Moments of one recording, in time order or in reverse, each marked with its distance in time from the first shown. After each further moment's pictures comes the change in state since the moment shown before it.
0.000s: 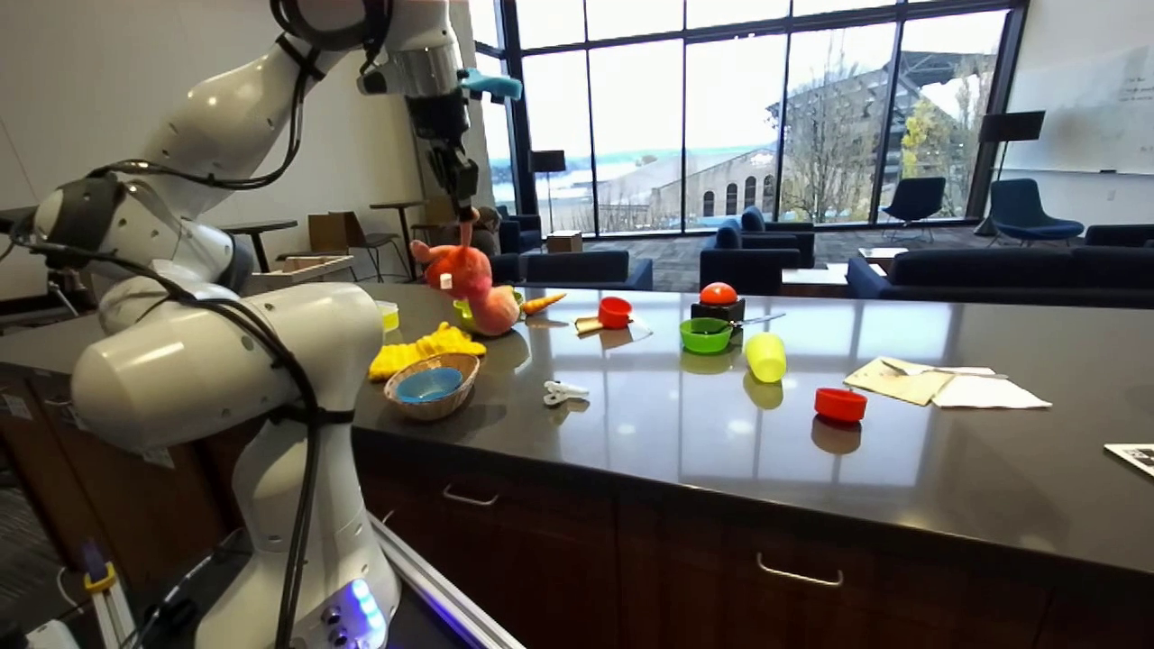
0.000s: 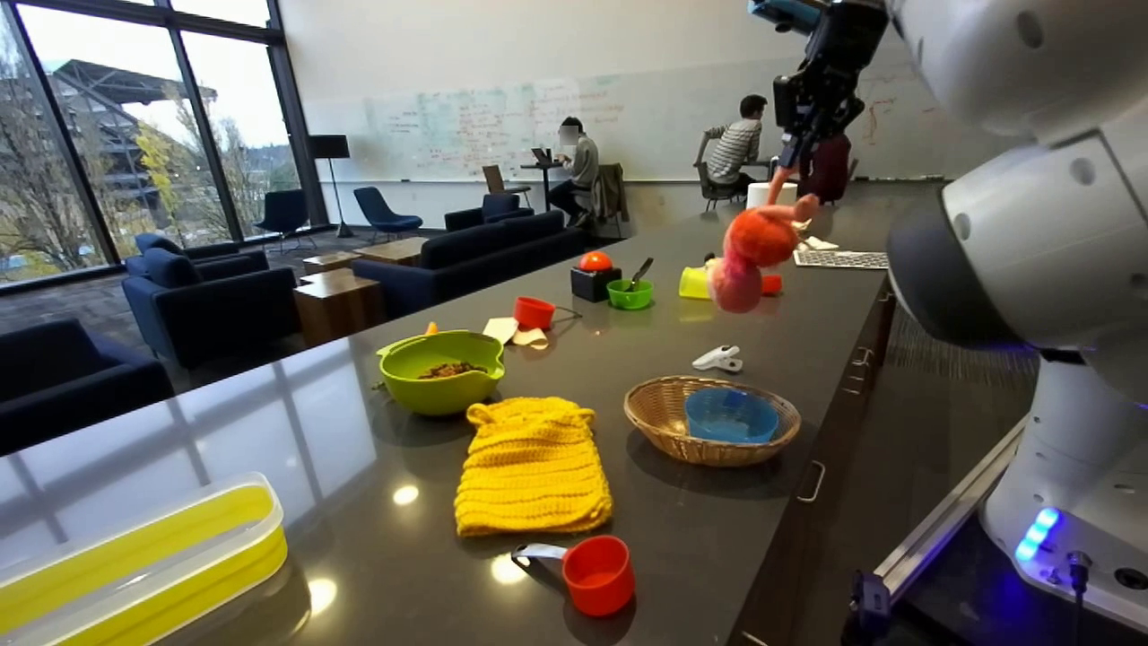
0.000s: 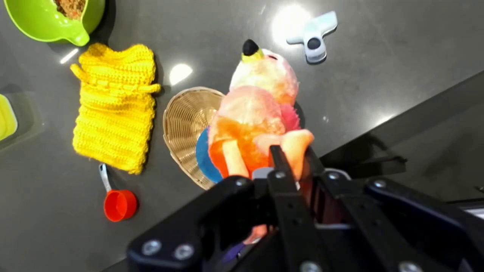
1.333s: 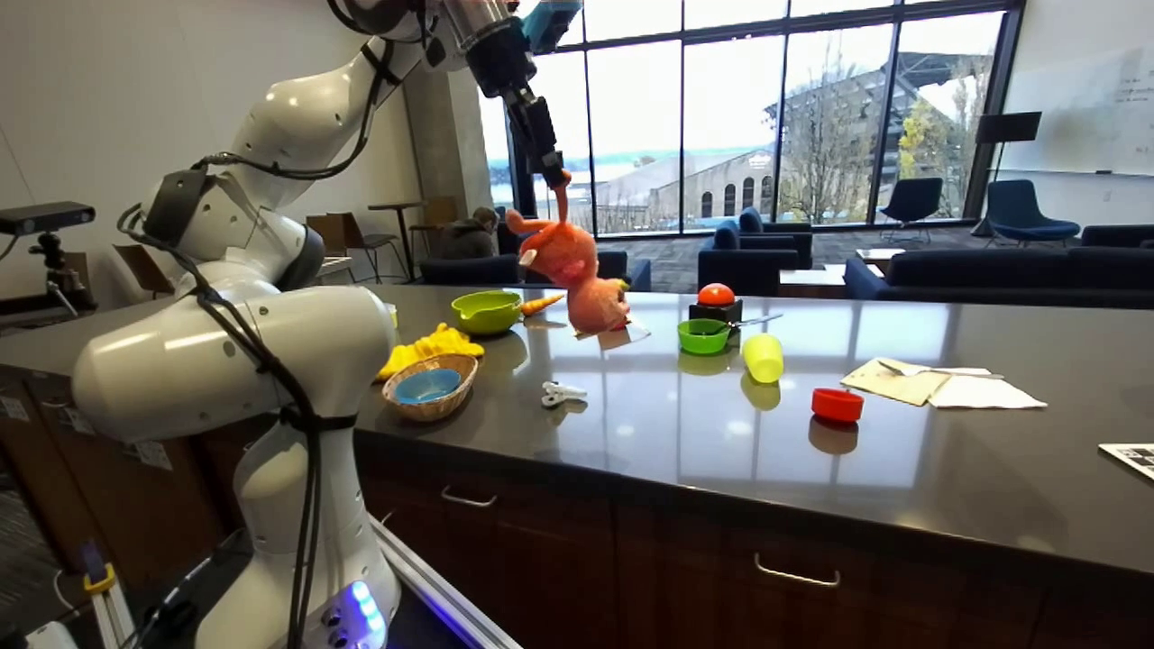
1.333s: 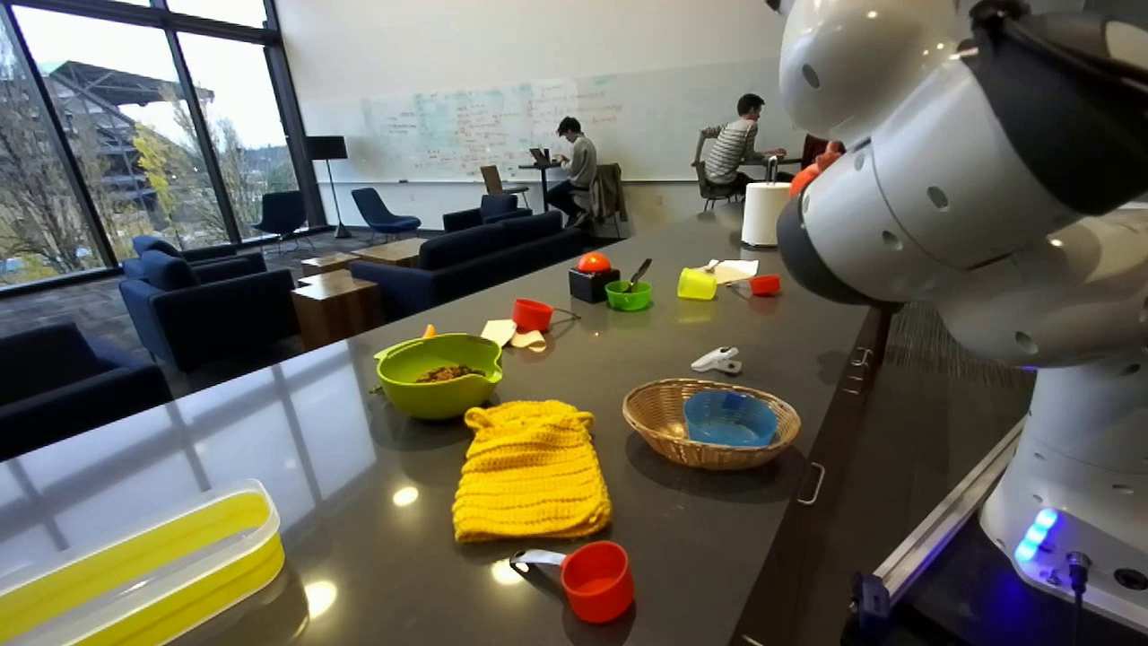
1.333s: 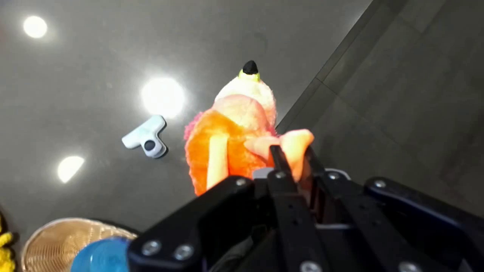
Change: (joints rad) arm -0.293 -0.018 0.050 0.116 -0.173 0.264 -0.017
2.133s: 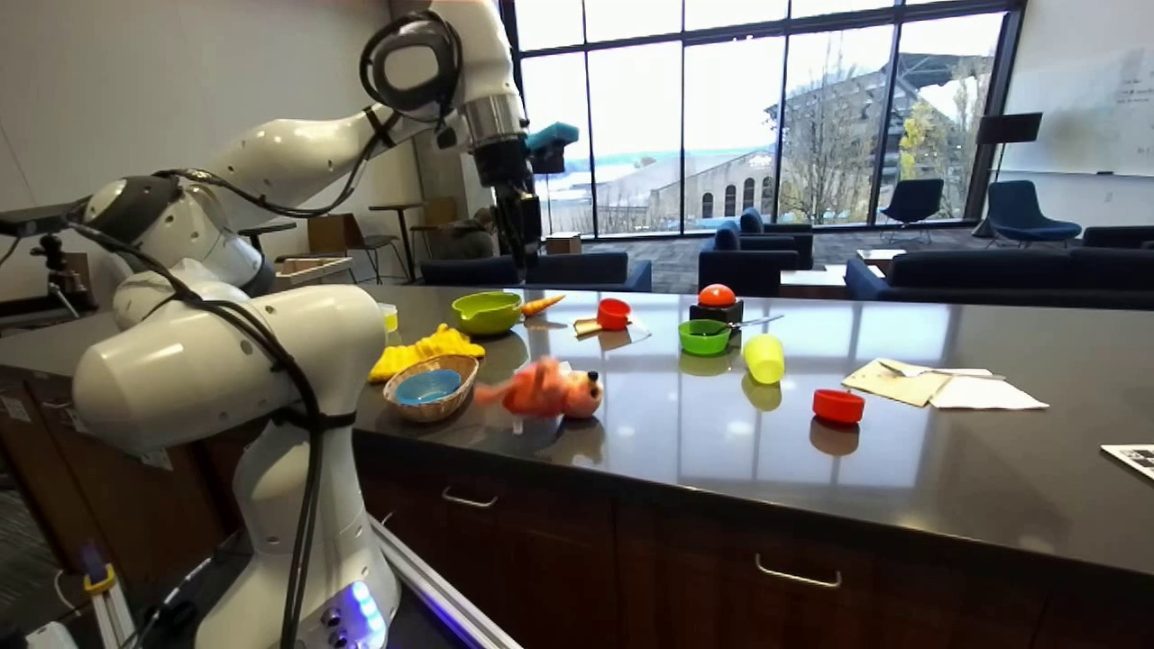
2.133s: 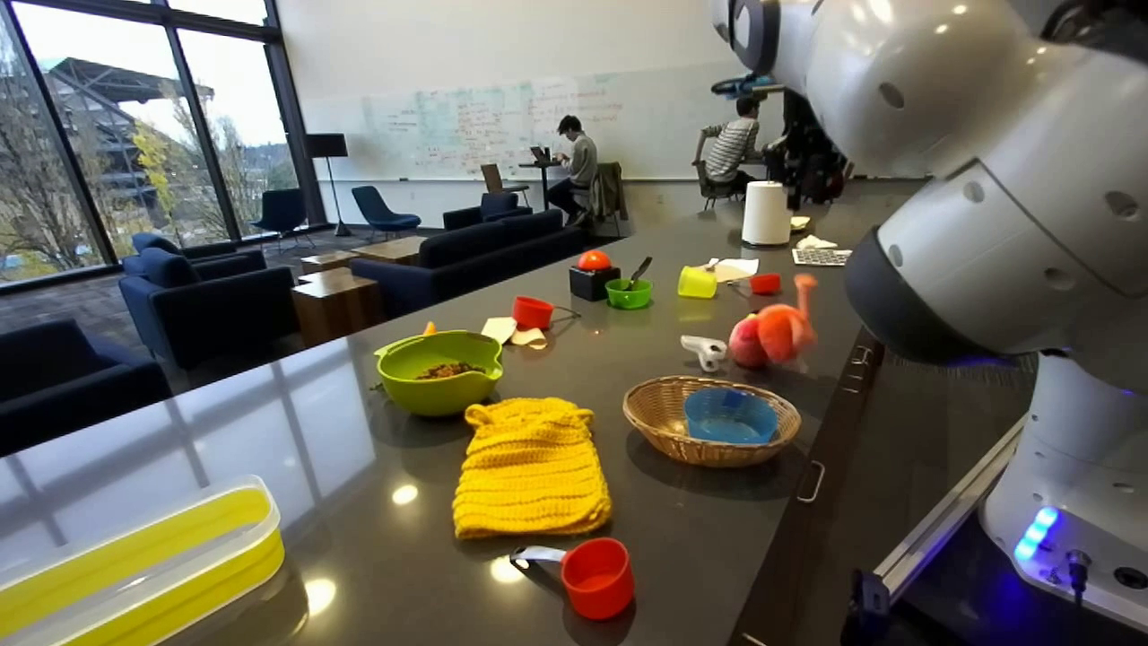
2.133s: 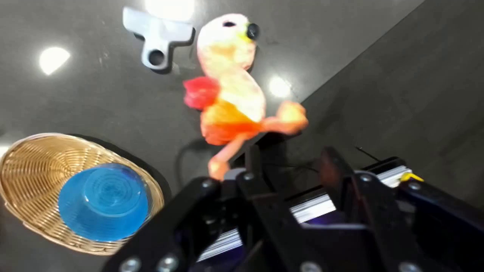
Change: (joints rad) arm 0.236 -0.007 0.237 -0.122 0.011 -0.001 0.000
